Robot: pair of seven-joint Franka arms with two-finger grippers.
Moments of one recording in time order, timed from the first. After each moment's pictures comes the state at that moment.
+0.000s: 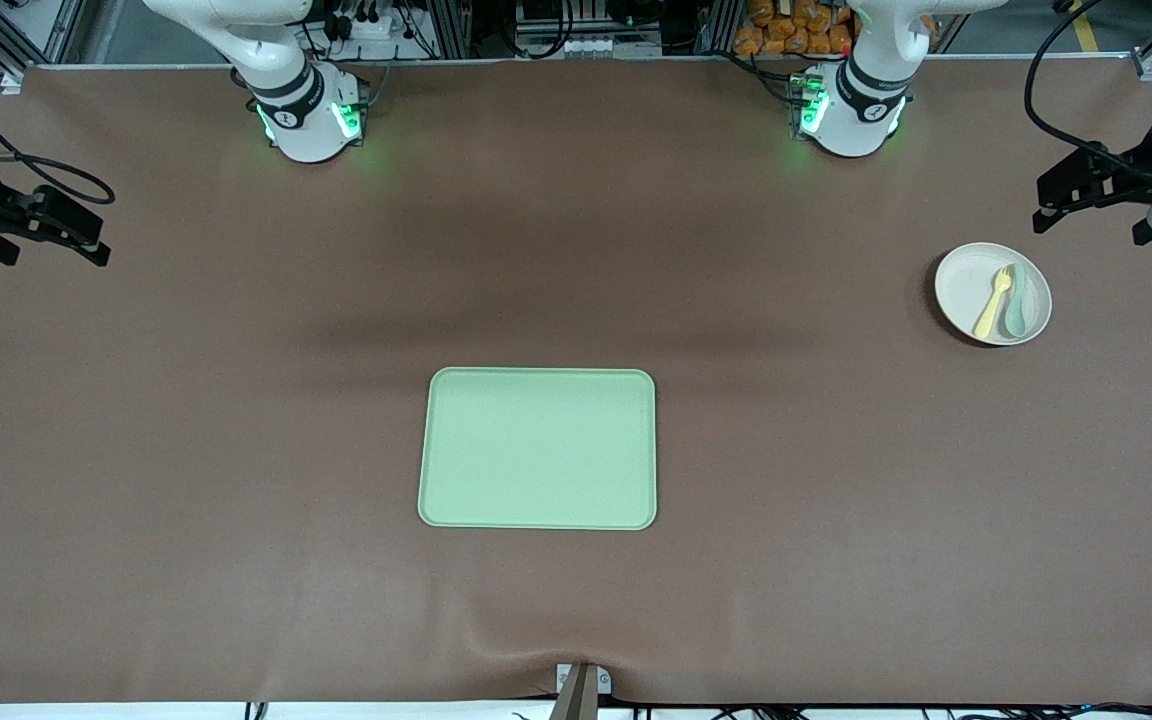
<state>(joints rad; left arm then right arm) 0.00 -0.03 -0.08 -1.50 0.00 1.47 0.07 -0.07 -0.04 0.08 -1.57 0.00 1.55 0.04</state>
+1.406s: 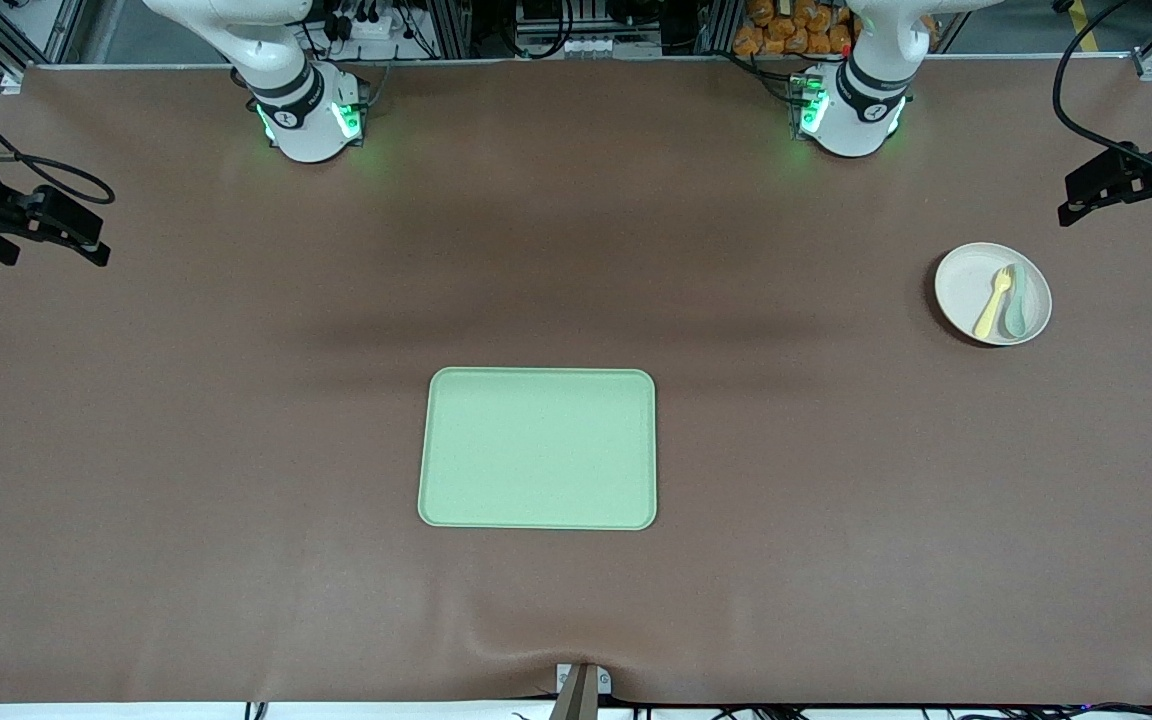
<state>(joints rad) 0.08 -0.03 -0.09 -1.51 0.00 1.41 0.05 -0.07 -0.04 0.08 -1.57 0.00 1.55 0.04</state>
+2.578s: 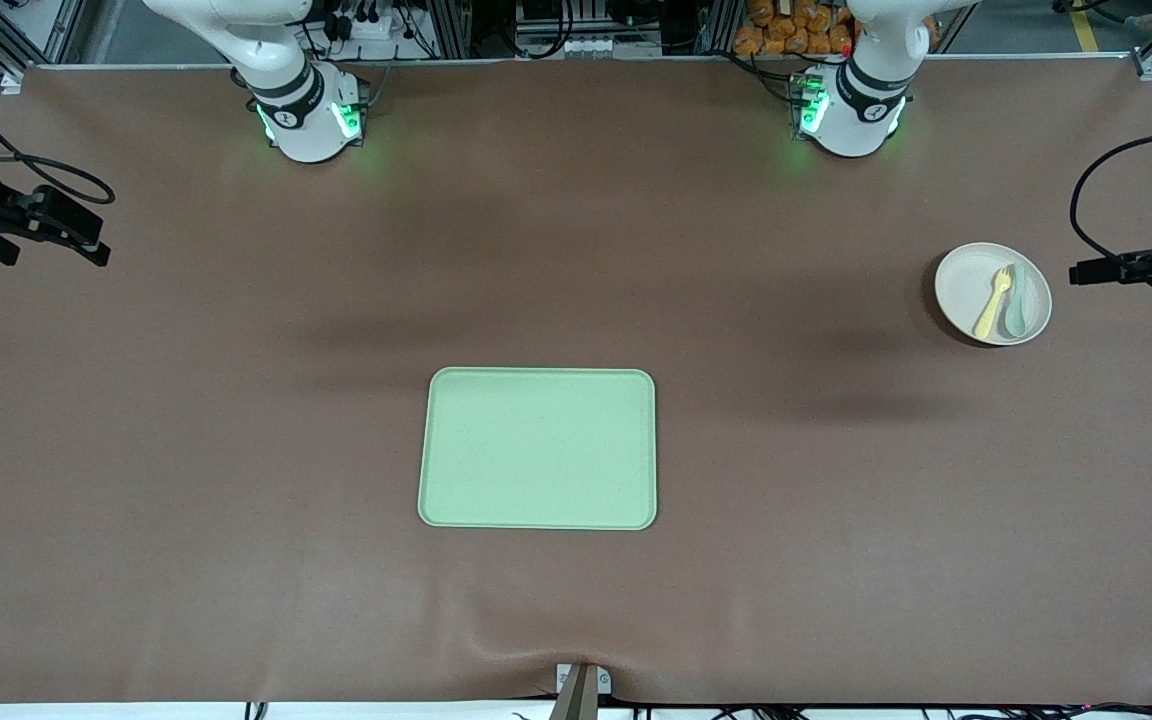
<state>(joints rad) 0.28 0.16 -0.08 -1.69 0.09 1.50 0.11 -0.07 -0.04 0.08 -1.57 0.00 1.55 0.04</state>
